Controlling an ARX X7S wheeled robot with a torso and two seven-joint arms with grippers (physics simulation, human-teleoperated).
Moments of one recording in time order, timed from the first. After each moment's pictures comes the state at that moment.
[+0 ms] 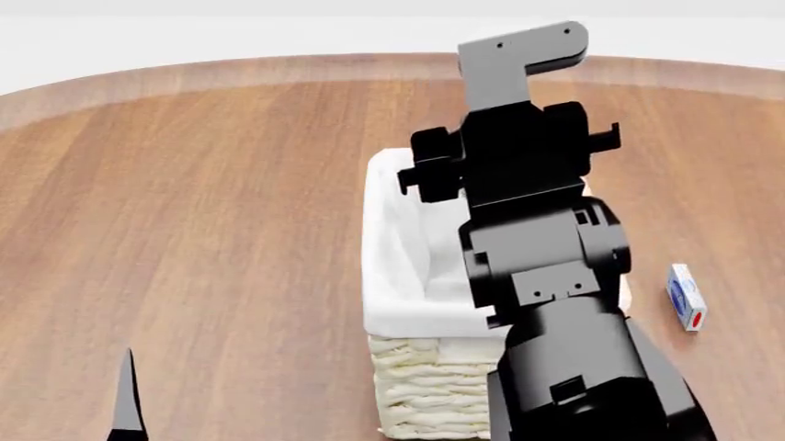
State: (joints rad) left arm 0.03 -0.36 0.30 0.70 -0.11 -0.39 -0.46; right arm 1.44 0.00 -0.56 1.31 0.36 0.39 0.09
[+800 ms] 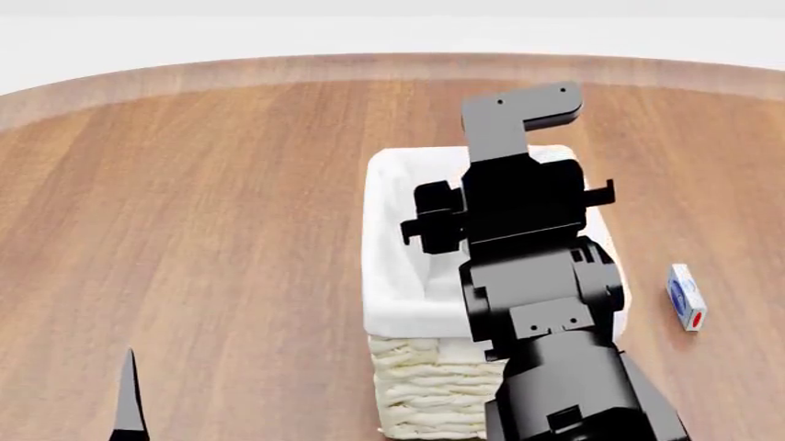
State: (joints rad) left arm 0.03 -0.36 0.30 0.68 -0.12 -0.39 -0.47; right arm 1.37 0.00 -0.51 1.31 0.33 0.44 0.08
